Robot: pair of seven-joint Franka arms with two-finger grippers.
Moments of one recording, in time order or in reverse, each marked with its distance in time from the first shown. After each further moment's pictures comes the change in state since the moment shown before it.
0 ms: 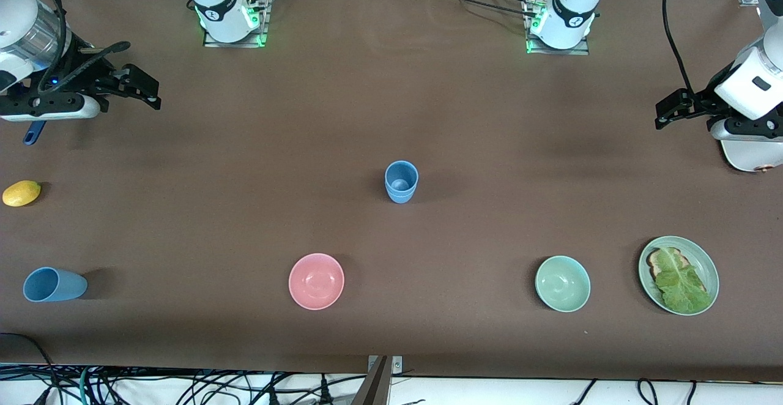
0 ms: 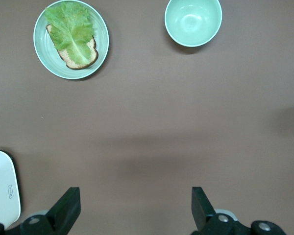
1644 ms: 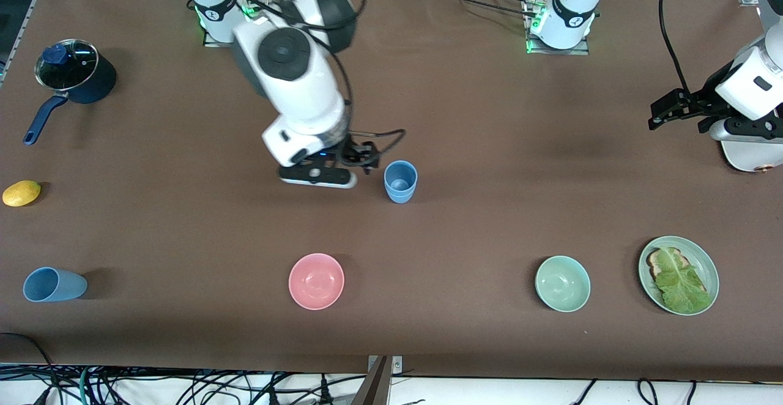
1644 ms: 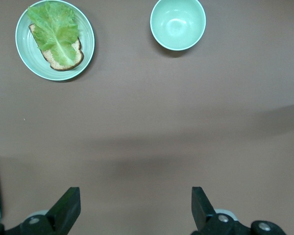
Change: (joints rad) left arm 0.003 0.000 -0.003 0.003 -0.062 0.003 0.000; right arm 0.512 0.488 -0.070 0.370 -0.019 0.243 0.582
